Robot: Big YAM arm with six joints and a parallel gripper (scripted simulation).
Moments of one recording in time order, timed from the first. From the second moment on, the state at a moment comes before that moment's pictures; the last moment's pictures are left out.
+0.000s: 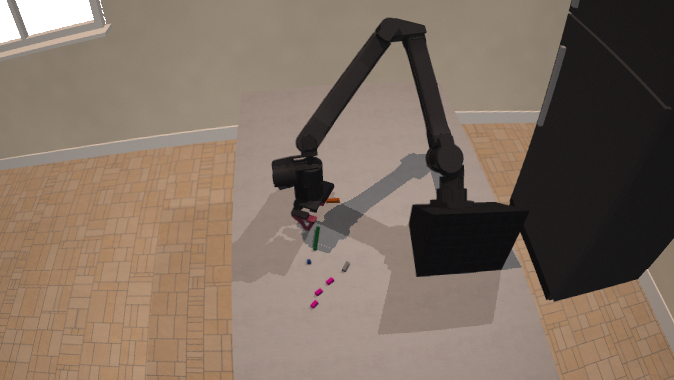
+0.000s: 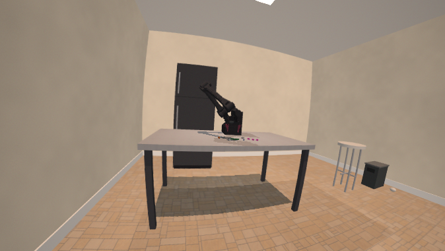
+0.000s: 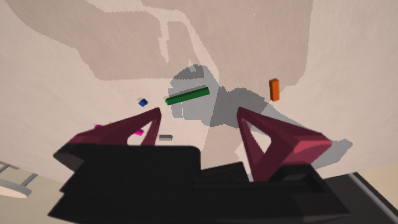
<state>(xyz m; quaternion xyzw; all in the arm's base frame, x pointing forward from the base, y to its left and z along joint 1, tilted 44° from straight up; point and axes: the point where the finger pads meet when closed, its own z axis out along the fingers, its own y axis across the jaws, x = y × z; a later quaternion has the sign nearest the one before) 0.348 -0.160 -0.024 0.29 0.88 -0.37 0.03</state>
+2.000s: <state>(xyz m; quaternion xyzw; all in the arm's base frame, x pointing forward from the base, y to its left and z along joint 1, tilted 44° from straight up) 0.381 -0.088 -0.098 0.04 0.93 -0.37 -0.07</state>
